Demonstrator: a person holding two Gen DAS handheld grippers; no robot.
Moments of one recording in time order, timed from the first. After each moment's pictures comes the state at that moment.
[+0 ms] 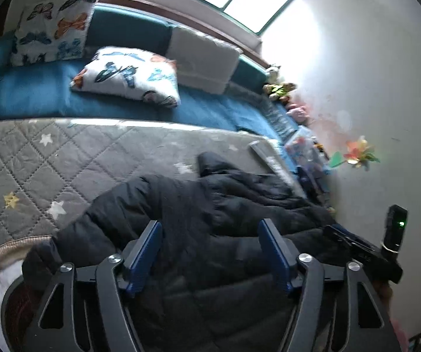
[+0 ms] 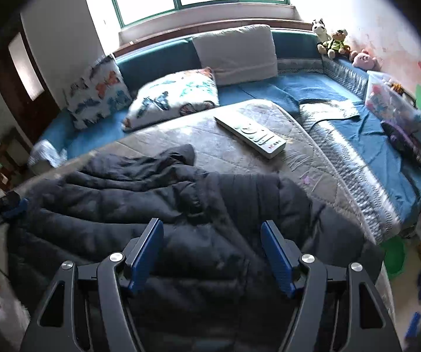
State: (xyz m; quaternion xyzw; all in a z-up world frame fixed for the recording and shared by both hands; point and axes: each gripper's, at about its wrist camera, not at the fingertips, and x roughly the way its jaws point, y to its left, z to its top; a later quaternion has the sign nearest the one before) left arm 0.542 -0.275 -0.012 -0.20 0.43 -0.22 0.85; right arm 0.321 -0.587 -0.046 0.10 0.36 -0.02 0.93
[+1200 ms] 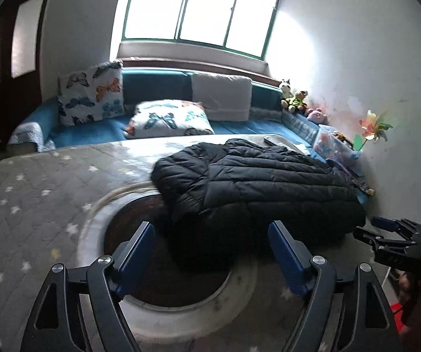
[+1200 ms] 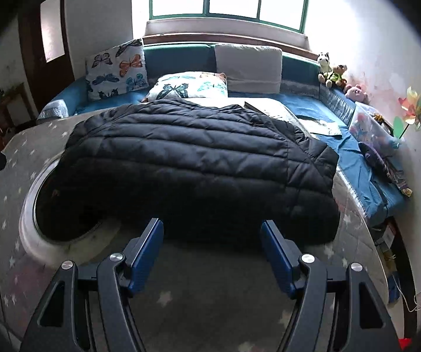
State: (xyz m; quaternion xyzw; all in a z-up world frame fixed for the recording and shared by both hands) left arm 0.227 -0.212 0.045 -0.05 0.32 -0.12 0.94; right arm 0.129 -0.454 -0.029 0.00 0.34 -0.04 0.94
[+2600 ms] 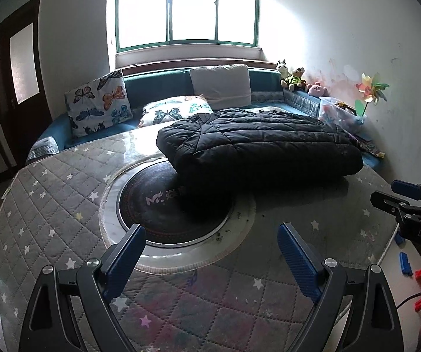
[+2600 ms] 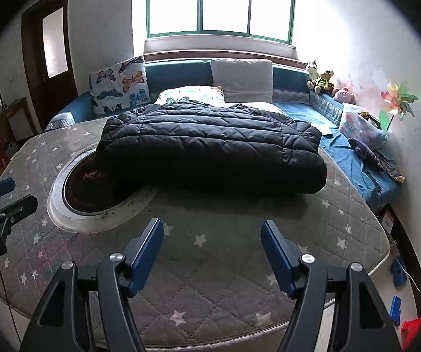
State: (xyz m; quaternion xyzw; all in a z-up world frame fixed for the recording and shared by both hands) left arm 0.090 -0.228 0.035 0.04 0.33 -0.11 0.94; right arm 0.031 -0.415 -0.044 0.03 0.29 -0.05 0.95
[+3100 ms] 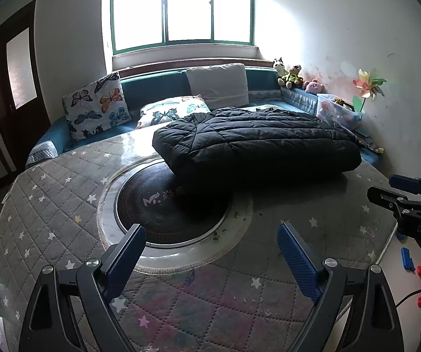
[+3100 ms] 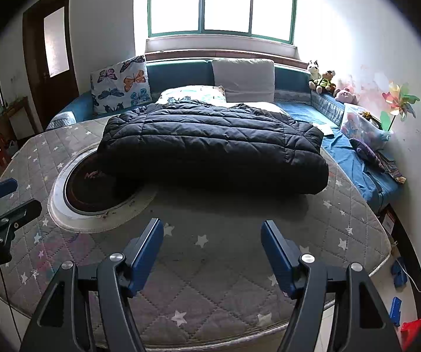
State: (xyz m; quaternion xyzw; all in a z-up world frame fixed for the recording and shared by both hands) left arm 0.091 -0.231 0.030 0.05 0.33 -0.12 0.94; right arm 0.032 -0.413 -0.043 0.02 0.30 -0.05 0.95
